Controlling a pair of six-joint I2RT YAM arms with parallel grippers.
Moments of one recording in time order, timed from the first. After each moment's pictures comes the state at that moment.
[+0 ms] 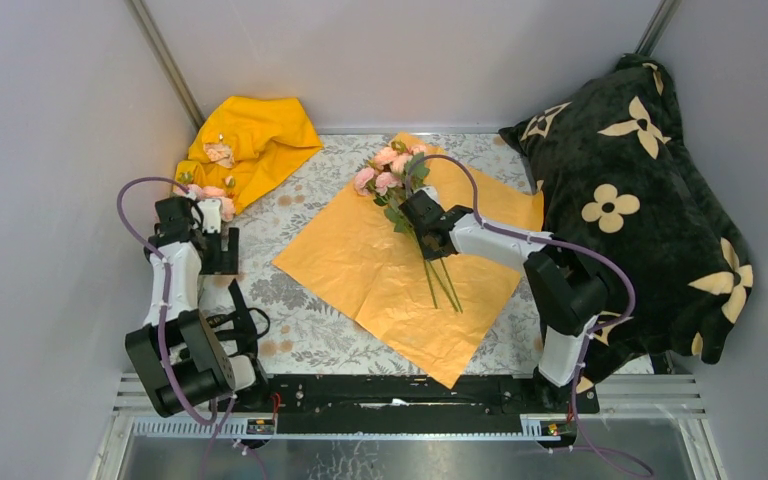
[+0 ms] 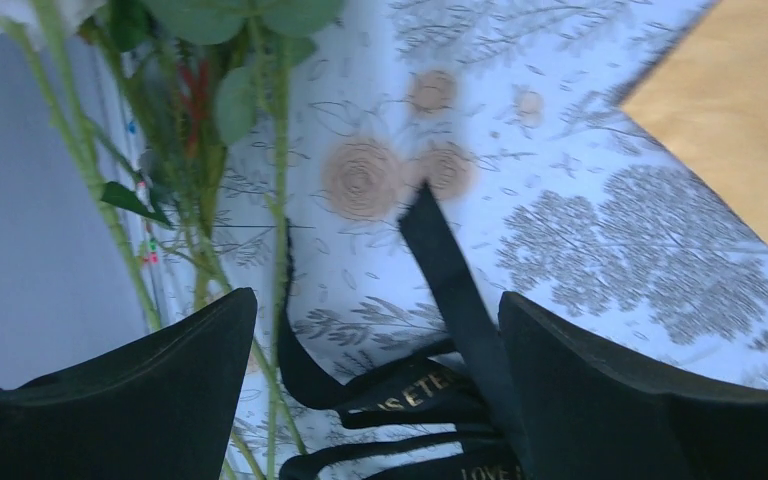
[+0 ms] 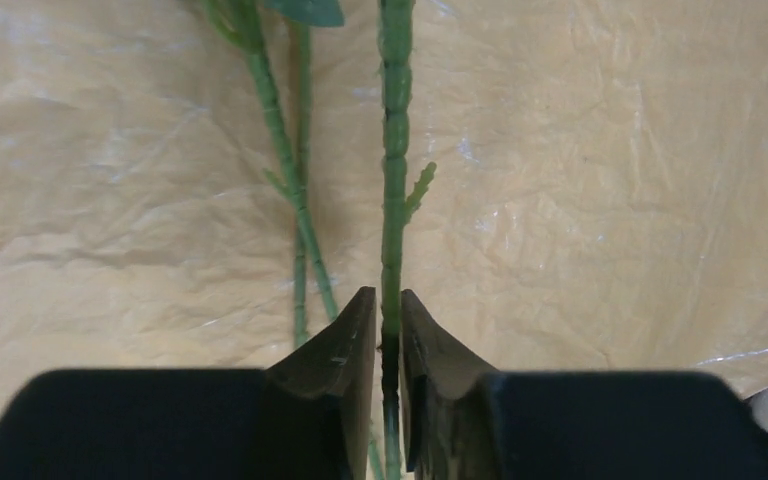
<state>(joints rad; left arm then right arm) 0.40 1.26 0.90 -0.70 0.12 0.37 0.73 1.80 1.23 -0.54 0.36 0.32</state>
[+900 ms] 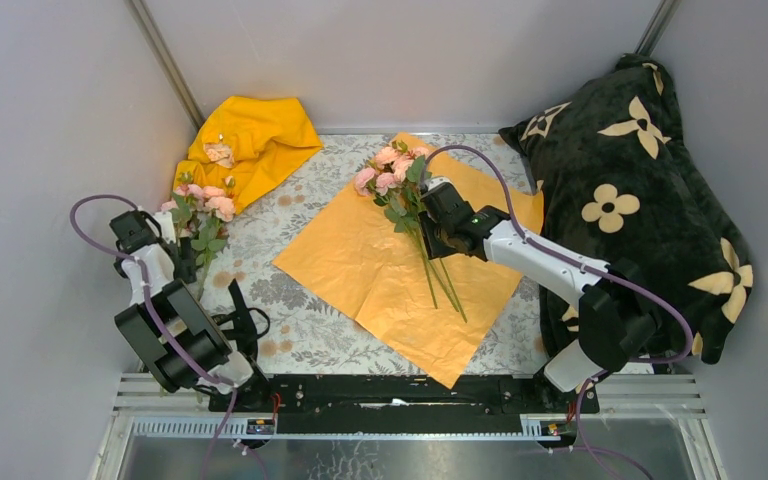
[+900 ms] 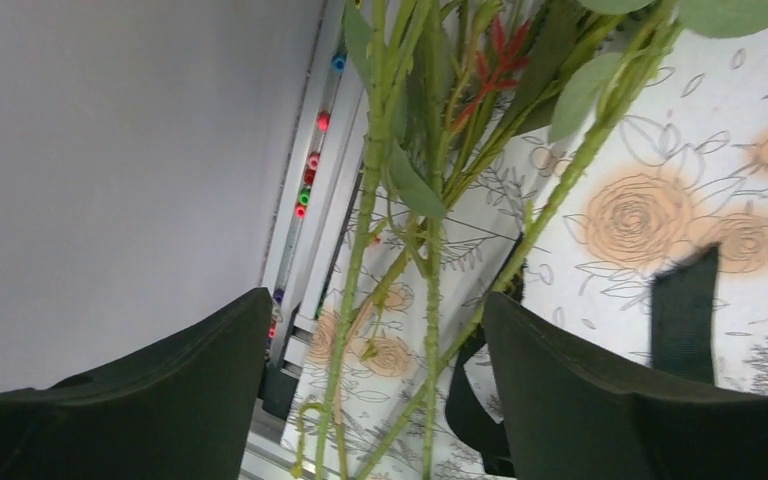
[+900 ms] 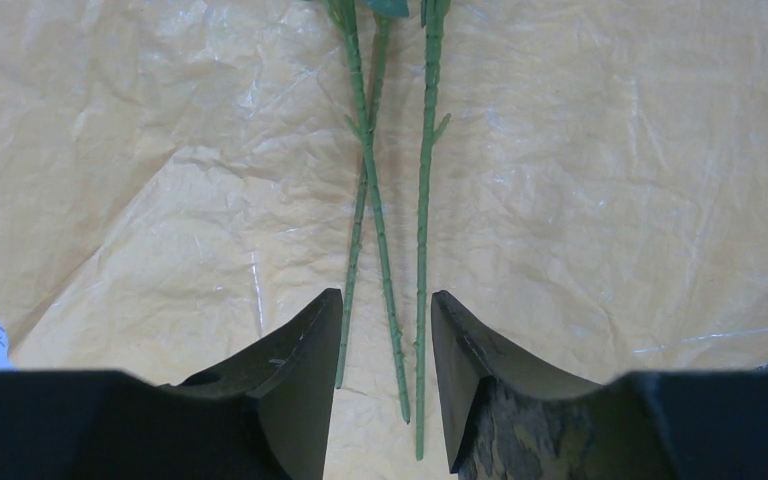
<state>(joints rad) 0.70 1.39 0.90 -0.52 -0.02 0.42 0.70 1.57 1.17 -0.57 0.21 0.29</state>
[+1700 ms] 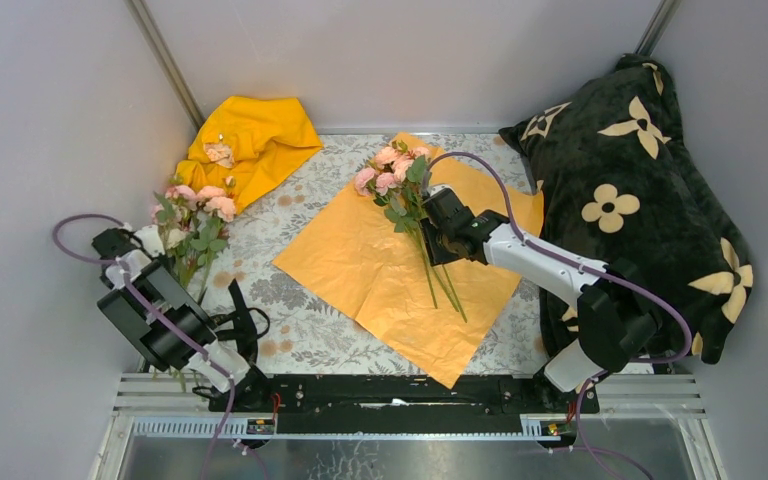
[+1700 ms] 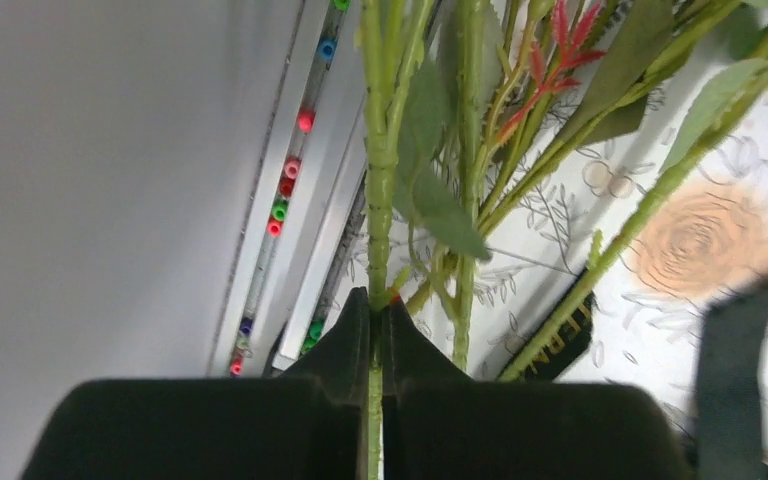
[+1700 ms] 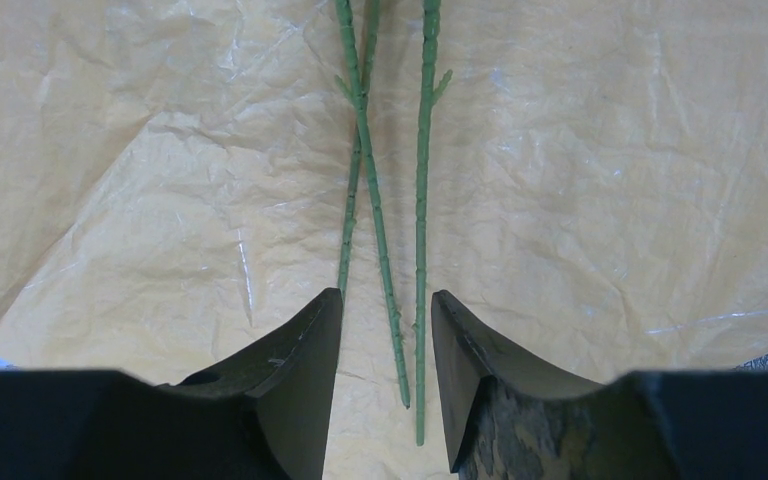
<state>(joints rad) 0.82 1.56 0.90 -0.42 0.10 0.47 0.70 1.56 1.12 -0.57 0.19 0.31</state>
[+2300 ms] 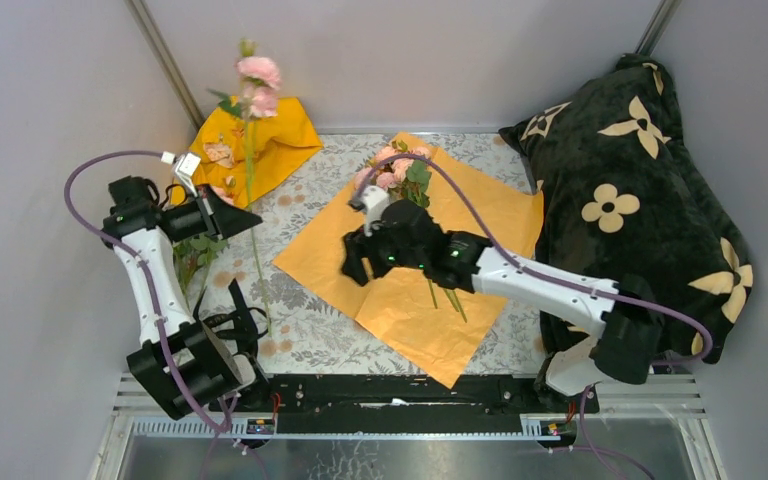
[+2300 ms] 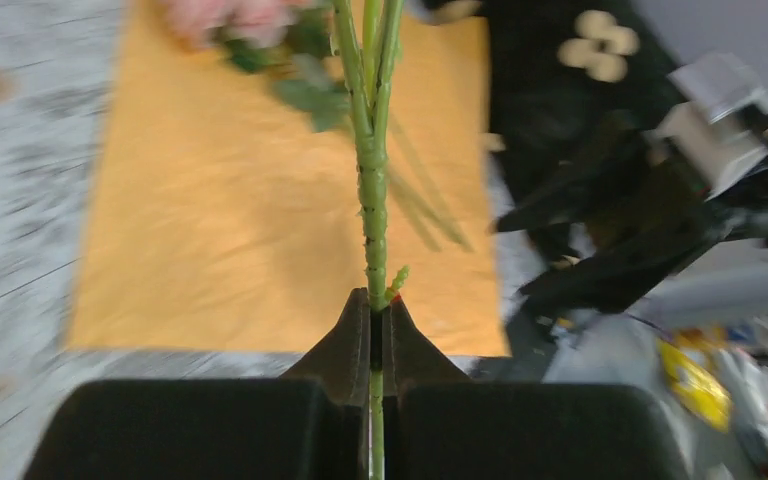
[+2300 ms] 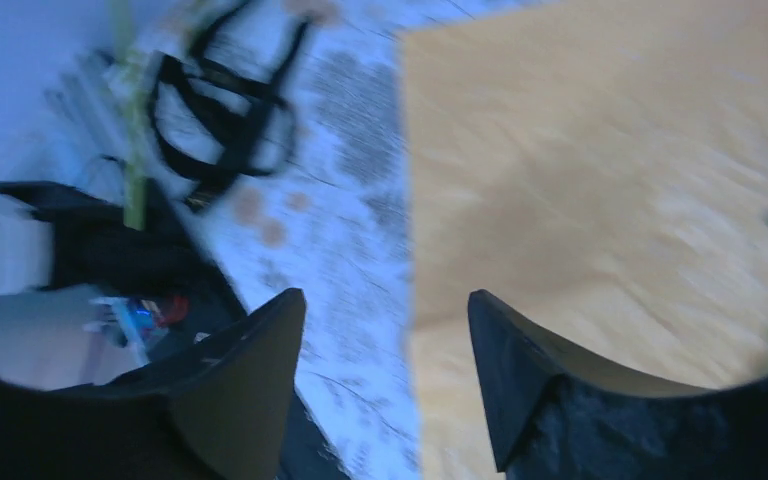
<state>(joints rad) 0.63 1.26 1.20 -1.03 1.29 0.40 0.97 1.46 1.20 -0.34 -0.02 0.31</state>
